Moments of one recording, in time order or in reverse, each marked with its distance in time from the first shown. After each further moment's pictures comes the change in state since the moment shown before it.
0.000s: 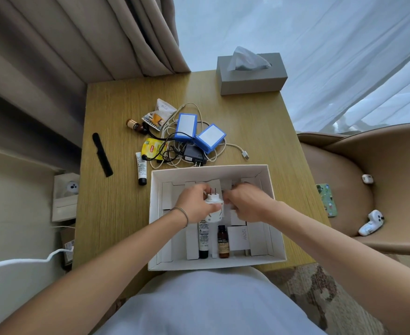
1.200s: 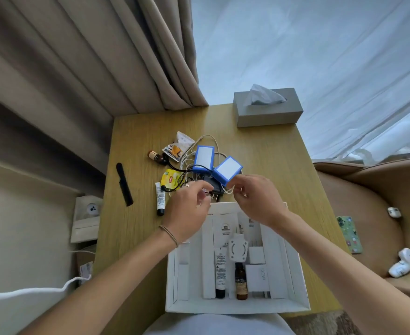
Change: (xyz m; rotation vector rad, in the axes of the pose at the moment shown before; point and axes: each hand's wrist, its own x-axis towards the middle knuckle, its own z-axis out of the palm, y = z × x) left_hand -0.008 0.017 -0.093 0.032 0.408 0.309; right_hand 0.031 -0.025 -0.090 0.342 0.578 0.106
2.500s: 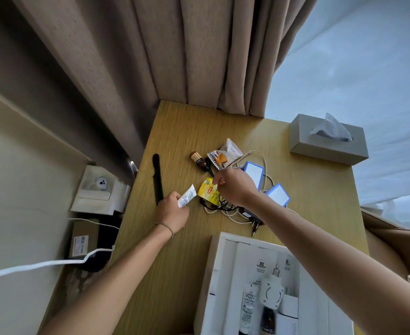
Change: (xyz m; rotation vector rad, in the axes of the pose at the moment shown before) left_hand 0.030 -0.183 -0.024 -0.190 0.039 -0.741; right_hand 0.171 -0.087 0.125 -0.212 -0.466 -0.045
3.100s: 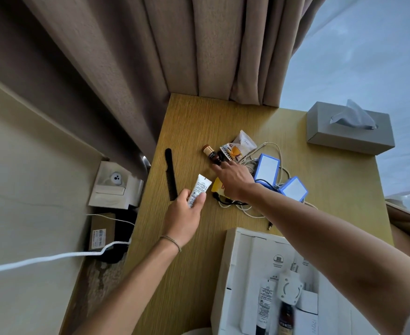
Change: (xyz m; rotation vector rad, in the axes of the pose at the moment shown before) left_hand -0.052 0.013 -0.026 -0.191 0.019 0.117; right_hand 0.048 0.003 0.054 -0.462 0.004 -0.191
